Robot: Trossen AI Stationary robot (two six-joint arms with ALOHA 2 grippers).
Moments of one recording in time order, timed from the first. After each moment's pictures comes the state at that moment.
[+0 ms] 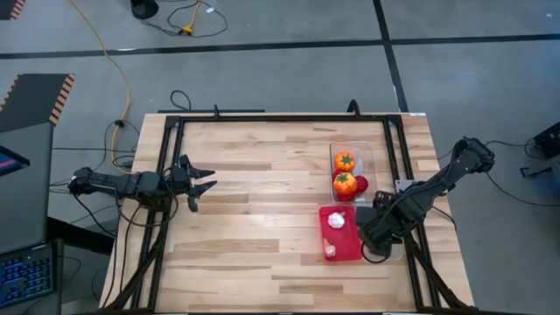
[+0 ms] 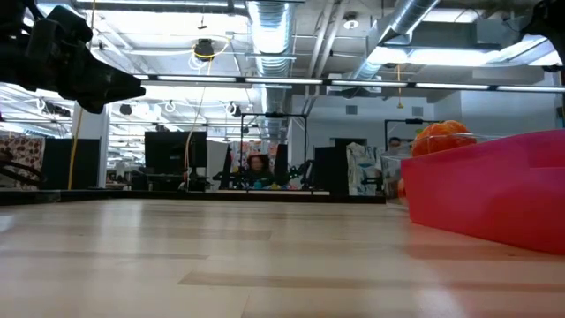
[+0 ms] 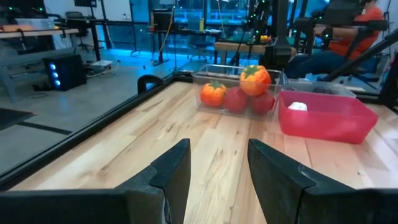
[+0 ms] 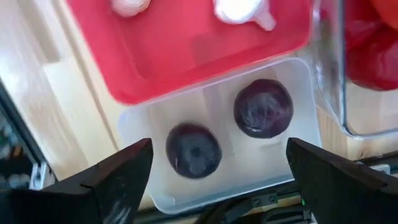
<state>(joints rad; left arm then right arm) -0.17 0.00 0.08 -0.15 -0.48 -0.08 0.62 1.35 1.21 -1.38 0.04 0.86</state>
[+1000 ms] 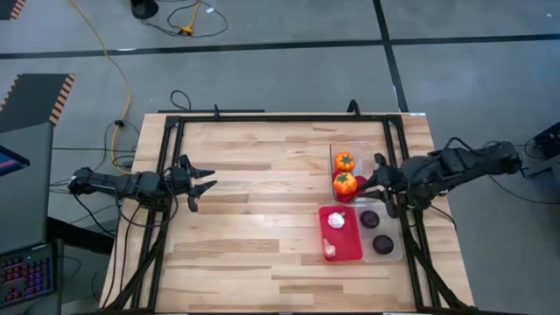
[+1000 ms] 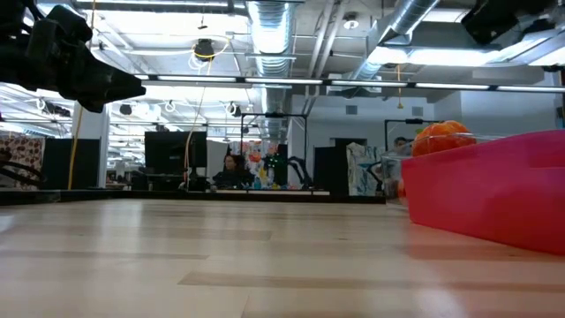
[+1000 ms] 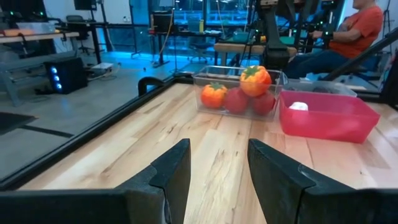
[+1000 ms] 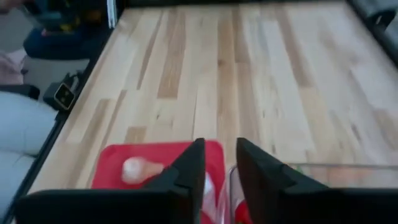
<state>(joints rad) -0.17 0.00 0.07 -0.14 -0.48 -0.07 0.26 0.64 0.81 -0.73 0.13 0.17</state>
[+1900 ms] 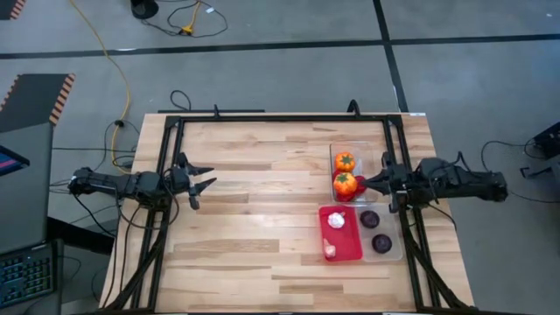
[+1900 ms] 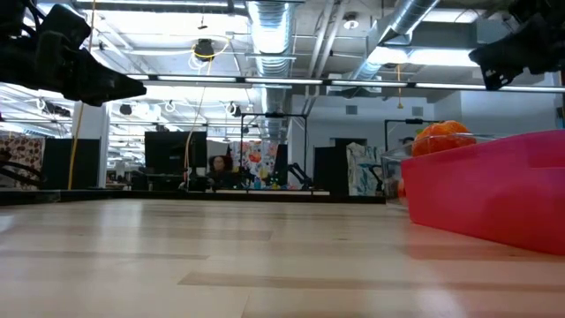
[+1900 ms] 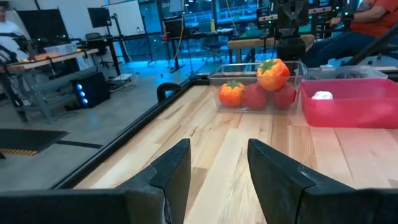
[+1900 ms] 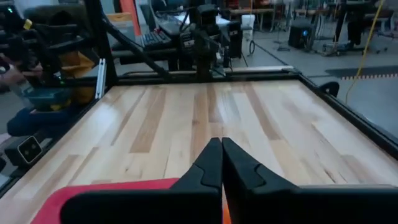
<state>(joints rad) -0.17 0.00 0.07 -0.14 -0.54 0.07 0.04 0.05 0.30 -0.38 0.04 0.04</state>
